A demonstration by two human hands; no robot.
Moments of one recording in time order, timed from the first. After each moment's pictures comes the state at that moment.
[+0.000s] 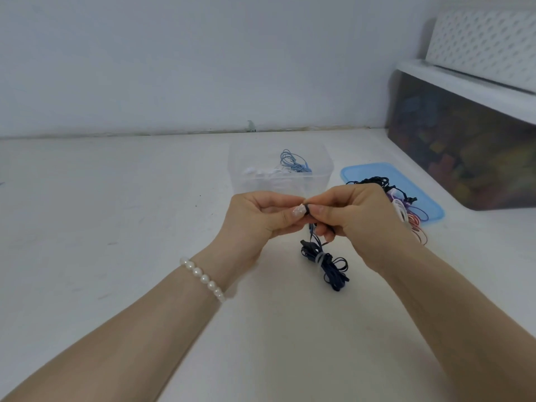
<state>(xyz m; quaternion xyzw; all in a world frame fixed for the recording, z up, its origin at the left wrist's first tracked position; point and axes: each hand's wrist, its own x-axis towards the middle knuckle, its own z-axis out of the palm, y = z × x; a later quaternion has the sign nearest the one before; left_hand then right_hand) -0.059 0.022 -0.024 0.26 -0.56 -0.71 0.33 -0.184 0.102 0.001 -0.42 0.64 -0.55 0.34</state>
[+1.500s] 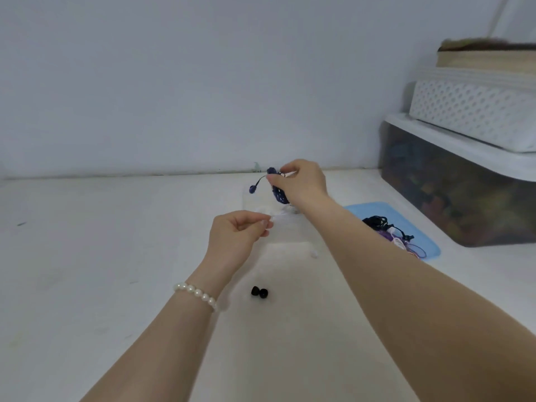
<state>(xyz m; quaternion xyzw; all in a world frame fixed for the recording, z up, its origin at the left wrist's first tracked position) -0.038 -0.027 -0.020 0.36 -0.64 -0.53 0.43 -0.184 -0.035 0.025 -0.42 0.73 -0.52 0.16</state>
